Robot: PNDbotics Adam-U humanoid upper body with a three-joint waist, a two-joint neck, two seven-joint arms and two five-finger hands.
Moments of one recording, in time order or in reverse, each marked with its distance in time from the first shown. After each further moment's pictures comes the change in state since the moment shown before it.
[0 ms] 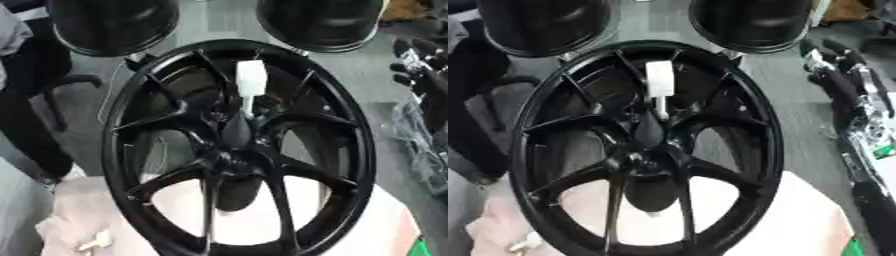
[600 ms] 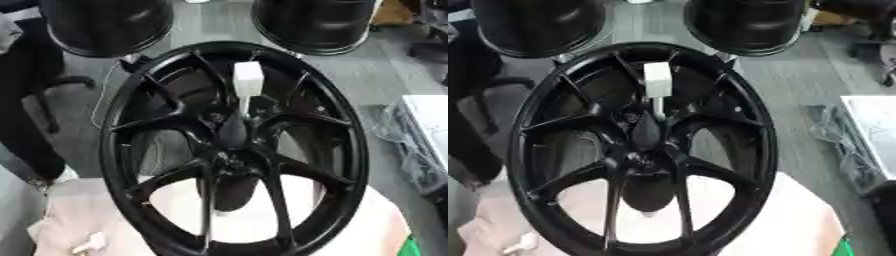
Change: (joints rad) left arm 0.016 0.025 -0.002 0.000 0.000 0.006 -0.005; right arm -0.255 -0.428 0.198 -0.170 0.107 0.088 0.288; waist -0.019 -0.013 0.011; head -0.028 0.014
